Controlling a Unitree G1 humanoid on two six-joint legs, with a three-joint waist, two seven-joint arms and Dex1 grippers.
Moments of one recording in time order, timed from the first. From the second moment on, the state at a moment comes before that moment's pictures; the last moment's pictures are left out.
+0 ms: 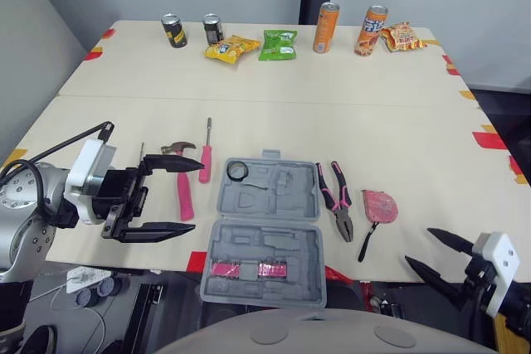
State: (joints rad) left arm 0.08 0.87 0.34 -0.30 -0.81 0.25 -1.54; right arm 0.64 -0.64 -0.36 -0.13 0.48 -0.08 1.02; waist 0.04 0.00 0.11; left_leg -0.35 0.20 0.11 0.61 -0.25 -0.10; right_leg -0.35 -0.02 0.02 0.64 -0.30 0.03
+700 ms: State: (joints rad) left arm 0.05 0.88 0.31 -0.34 -0.81 0.26 -1.54; right arm 0.12 -0.80 -0.21 0.26 0.38 -0.19 1.35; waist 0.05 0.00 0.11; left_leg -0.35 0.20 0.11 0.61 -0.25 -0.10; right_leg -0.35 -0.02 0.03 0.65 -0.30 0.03
